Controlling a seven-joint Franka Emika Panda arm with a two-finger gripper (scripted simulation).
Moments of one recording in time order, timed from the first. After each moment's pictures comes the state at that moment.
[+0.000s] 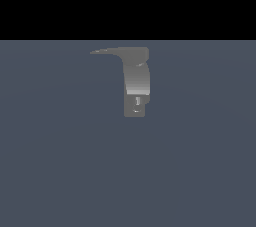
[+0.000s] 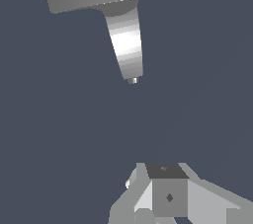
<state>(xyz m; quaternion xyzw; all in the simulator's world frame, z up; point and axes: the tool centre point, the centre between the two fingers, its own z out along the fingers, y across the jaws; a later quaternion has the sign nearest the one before) -0.211 -0.011 0.462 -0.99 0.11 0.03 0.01</state>
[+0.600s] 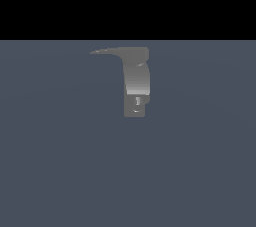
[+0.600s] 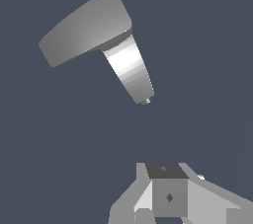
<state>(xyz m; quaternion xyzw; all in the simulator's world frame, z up) -0.135 0.001 0.451 -0.97 0.24 0.04 0.03</state>
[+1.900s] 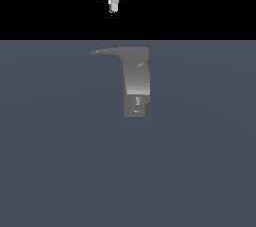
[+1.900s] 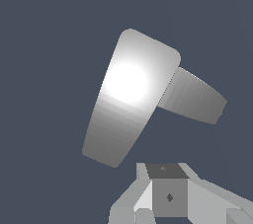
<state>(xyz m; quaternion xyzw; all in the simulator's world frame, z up) 0.030 0.041 0.366 -0.84 0.55 0.05 0.03</state>
